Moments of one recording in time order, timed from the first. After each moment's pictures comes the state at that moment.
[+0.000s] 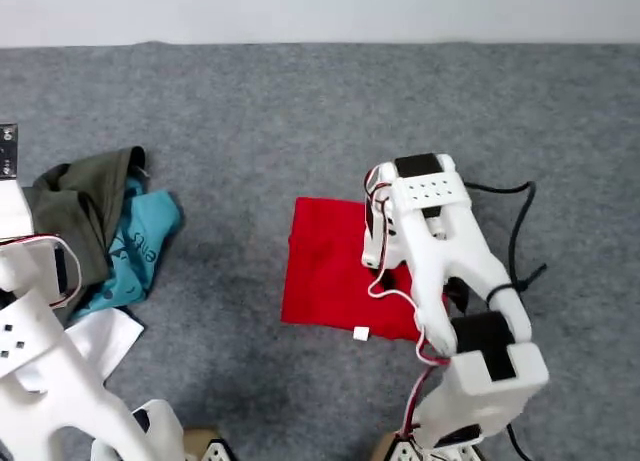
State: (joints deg) left arm -37.5 -35.7 12.0 99.0 -14.8; right arm -13.9 11.2 9.8 92.4 -32.2
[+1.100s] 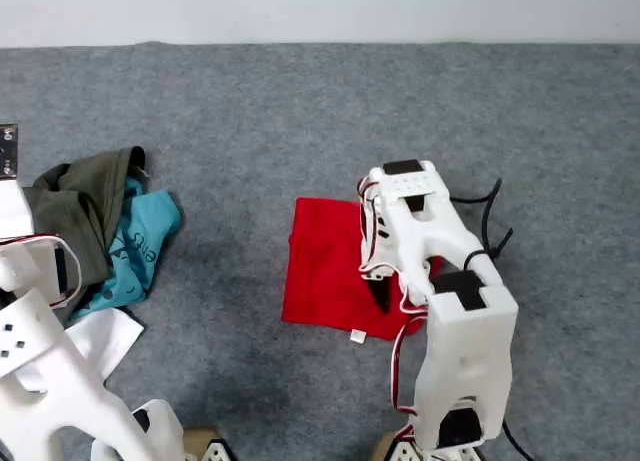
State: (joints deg) left arm -37.5 -35.7 12.0 99.0 -14.8; right arm -13.2 33.2 -0.6 93.9 -25.8
